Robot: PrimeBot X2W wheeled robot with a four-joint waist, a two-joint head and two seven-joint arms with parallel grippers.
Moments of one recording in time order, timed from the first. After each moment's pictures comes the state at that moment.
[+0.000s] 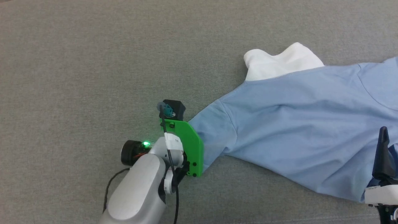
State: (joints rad) left arm -0.43 0.09 -0.50 0.21 -0.43 0.18 0.70; right arm 0.04 -0.05 -0.33 -0.07 0.28 0.13 -0.15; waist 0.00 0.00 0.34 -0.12
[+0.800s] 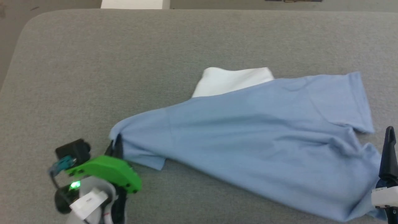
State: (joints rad) left arm -0.07 0.16 -0.17 -0.11 -0.55 0.30 0.19; right arm 0.07 -0.05 -0.35 -0.15 0.26 0.13 -0.09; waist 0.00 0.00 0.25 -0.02
